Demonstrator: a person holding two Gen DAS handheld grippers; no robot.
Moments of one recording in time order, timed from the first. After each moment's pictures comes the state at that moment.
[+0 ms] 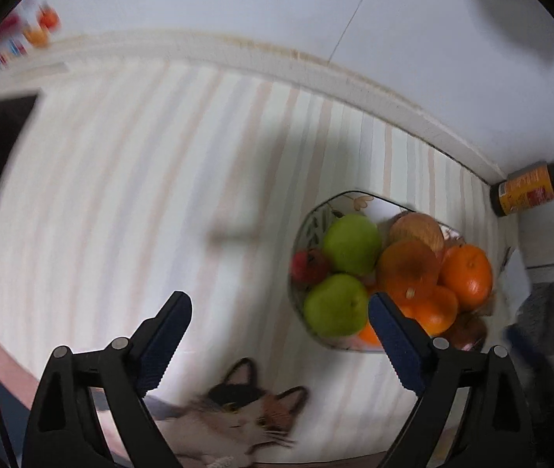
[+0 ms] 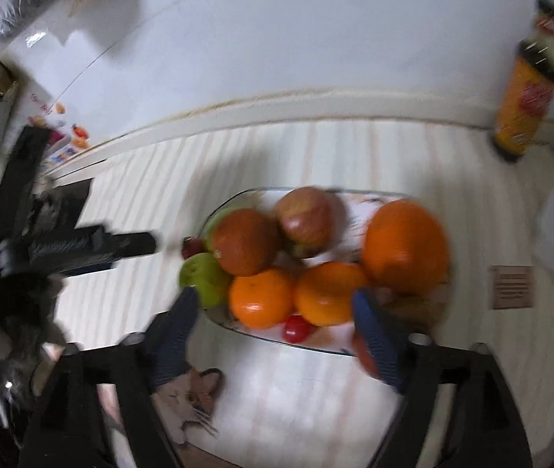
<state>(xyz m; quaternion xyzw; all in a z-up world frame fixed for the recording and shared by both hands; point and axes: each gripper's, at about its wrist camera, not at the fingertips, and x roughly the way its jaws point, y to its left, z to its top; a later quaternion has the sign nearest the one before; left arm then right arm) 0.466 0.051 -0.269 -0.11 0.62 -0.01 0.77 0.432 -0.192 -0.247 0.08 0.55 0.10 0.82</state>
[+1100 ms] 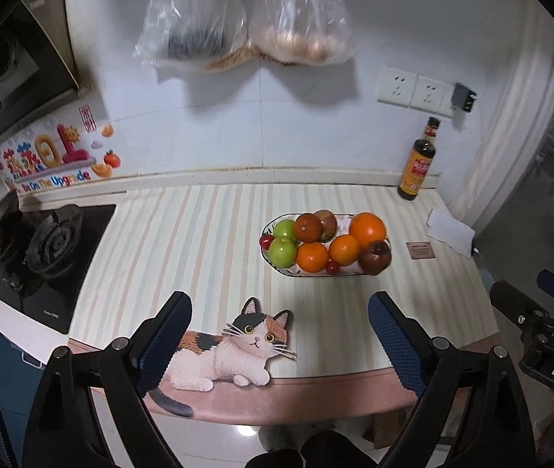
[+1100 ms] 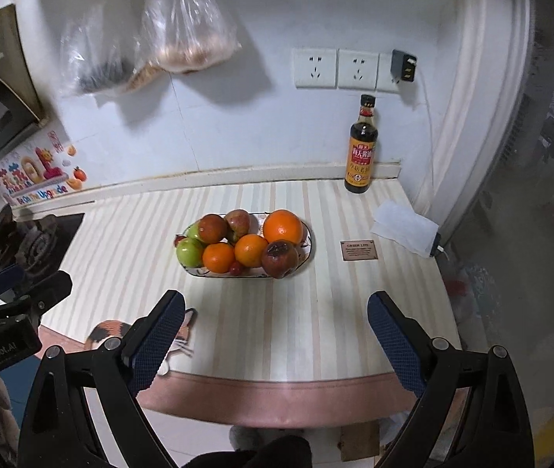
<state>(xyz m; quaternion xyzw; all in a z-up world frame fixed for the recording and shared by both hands) 0.211 -0.001 -0.086 0.01 0.43 -0.05 0.90 0.186 -0.219 -0.069 0.04 0.43 -0.02 0.90</state>
